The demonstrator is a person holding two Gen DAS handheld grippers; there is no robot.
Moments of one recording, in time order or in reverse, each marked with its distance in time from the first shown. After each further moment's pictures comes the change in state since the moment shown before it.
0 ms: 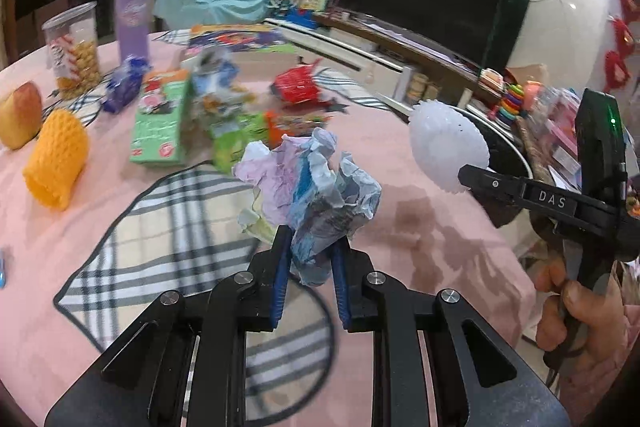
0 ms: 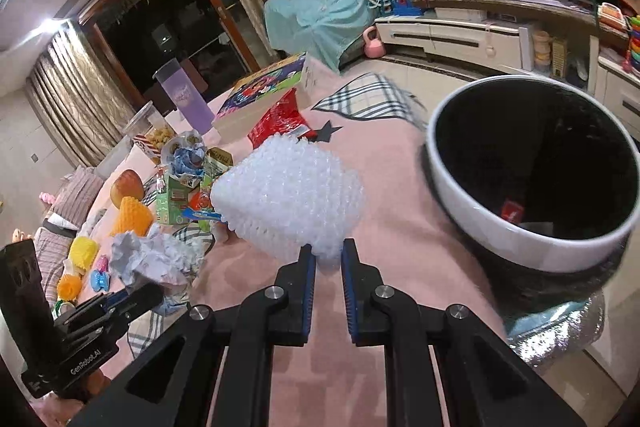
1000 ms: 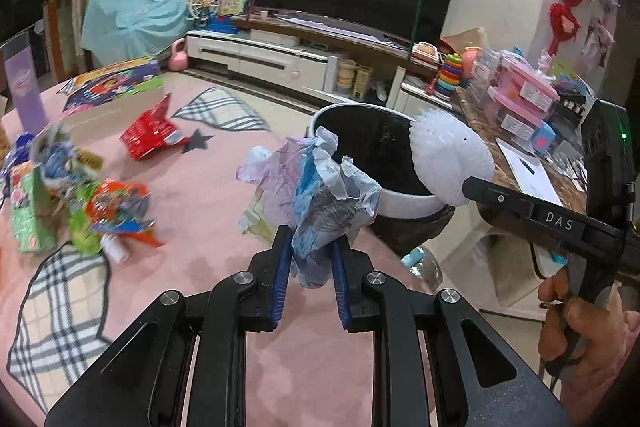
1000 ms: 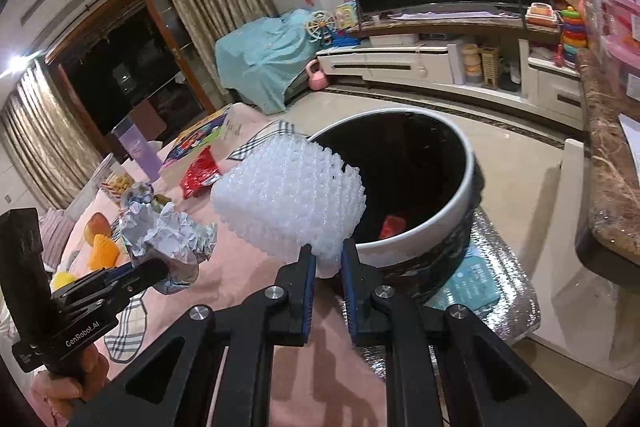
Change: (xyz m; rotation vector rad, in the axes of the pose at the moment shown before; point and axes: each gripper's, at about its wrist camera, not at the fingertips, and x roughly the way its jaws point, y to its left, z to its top) left arm 0.041 -0.122 0.041 0.185 0.017 -0.156; right arm -0.079 -0.088 0.002 0.102 -0.114 -0.143
